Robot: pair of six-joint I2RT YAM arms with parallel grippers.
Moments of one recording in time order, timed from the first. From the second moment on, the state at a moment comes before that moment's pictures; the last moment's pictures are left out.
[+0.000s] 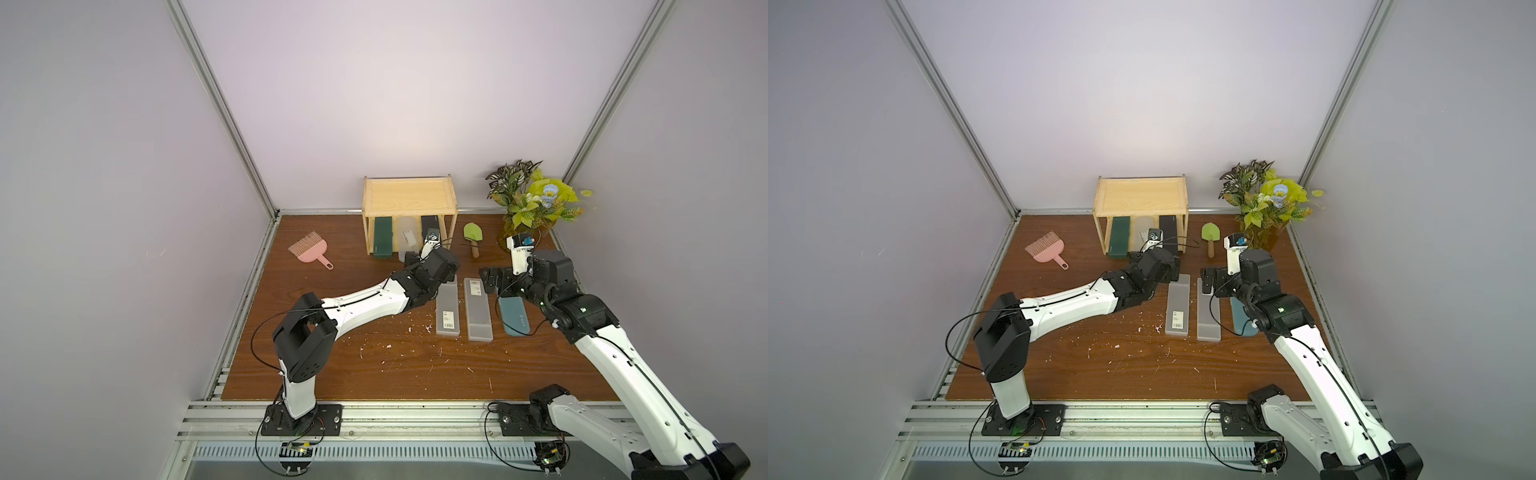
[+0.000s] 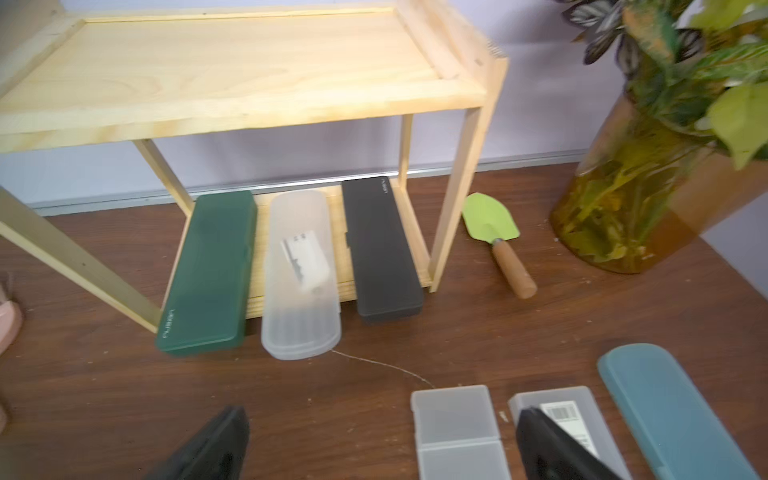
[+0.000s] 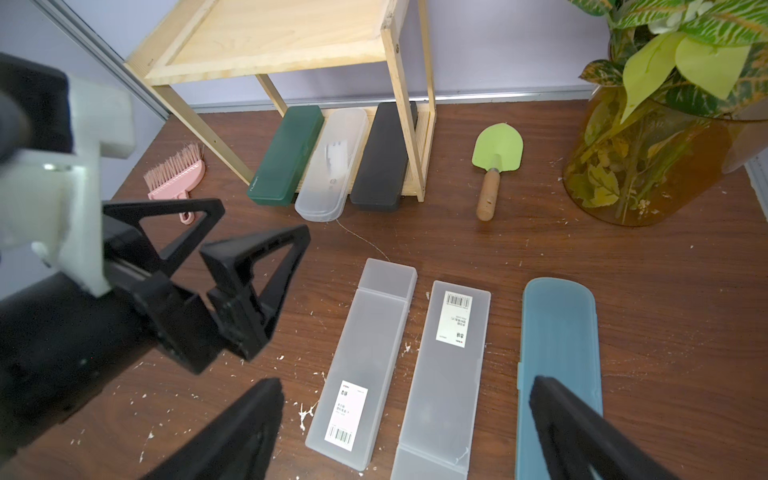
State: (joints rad) left arm -0.90 1.83 1.39 -0.16 -0.62 -0.41; right arm 0.35 0.95 0.99 -0.61 0.01 0.25
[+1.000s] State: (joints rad) left arm -0.50 2.02 1.41 -0.10 -0.36 -0.27; right arm 0.35 0.98 0.97 -0.58 -0.03 0.24
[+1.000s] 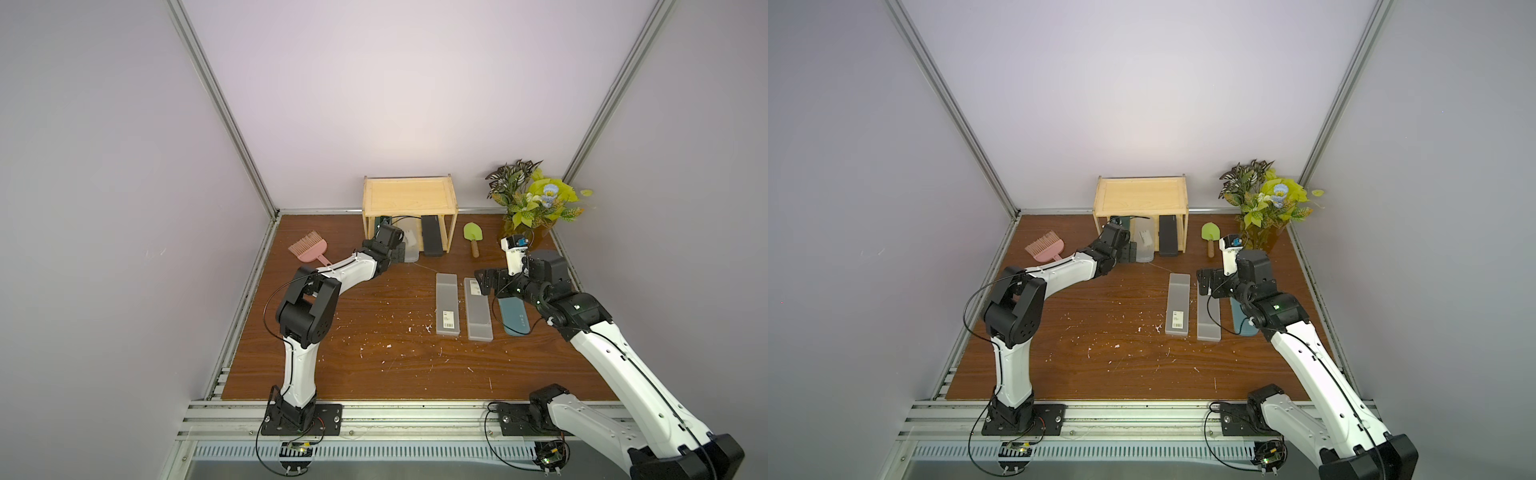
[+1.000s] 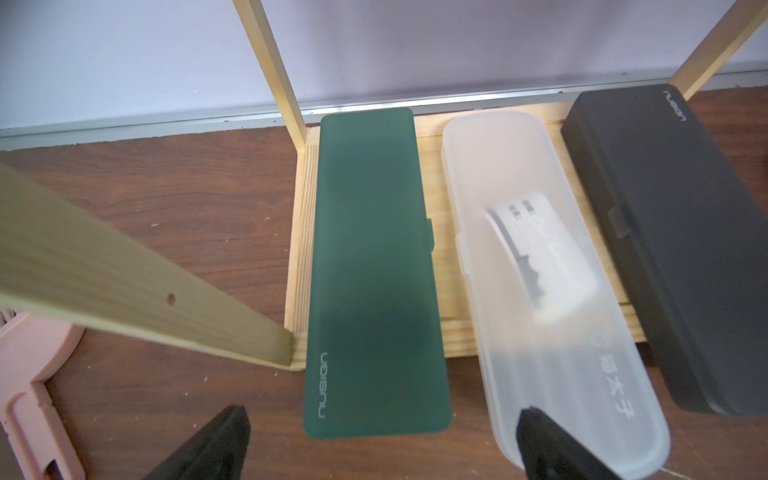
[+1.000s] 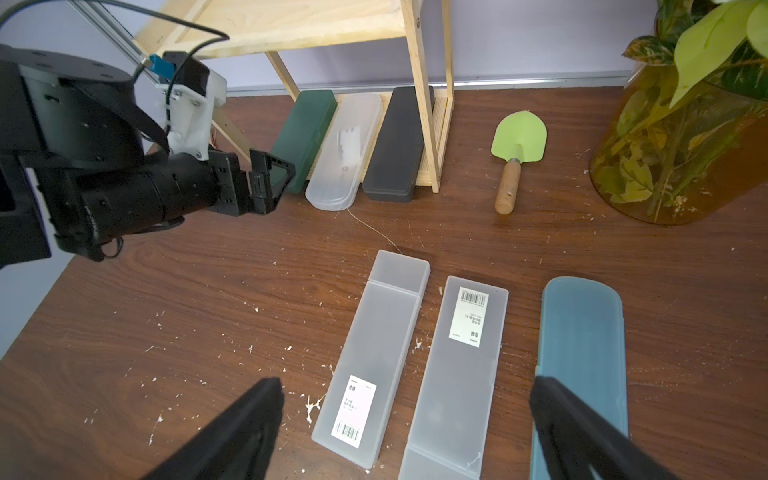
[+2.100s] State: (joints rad) left arm -0.46 2.10 1.43 -0.06 -0.32 -0.26; right arm 0.34 1.01 0.97 -0.59 -0.02 0.24
